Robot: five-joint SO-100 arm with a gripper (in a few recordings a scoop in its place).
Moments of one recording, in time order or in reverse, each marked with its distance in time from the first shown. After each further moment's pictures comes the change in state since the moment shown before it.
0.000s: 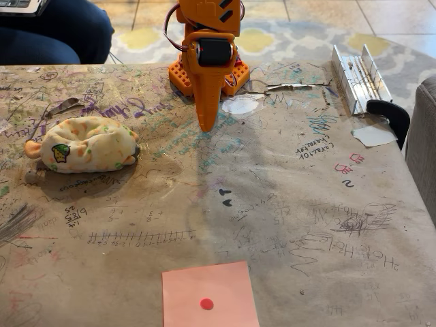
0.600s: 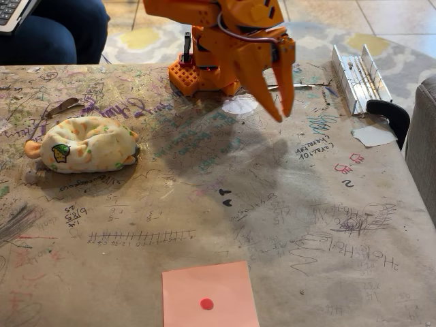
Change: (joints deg) arm -36.0 0.1 4.4 4.1 -61.6
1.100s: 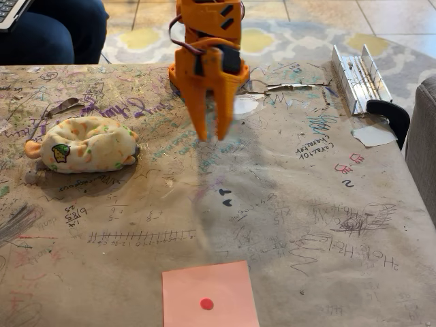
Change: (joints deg) arm 39.4 0.0 -0.3 -12.9 36.4
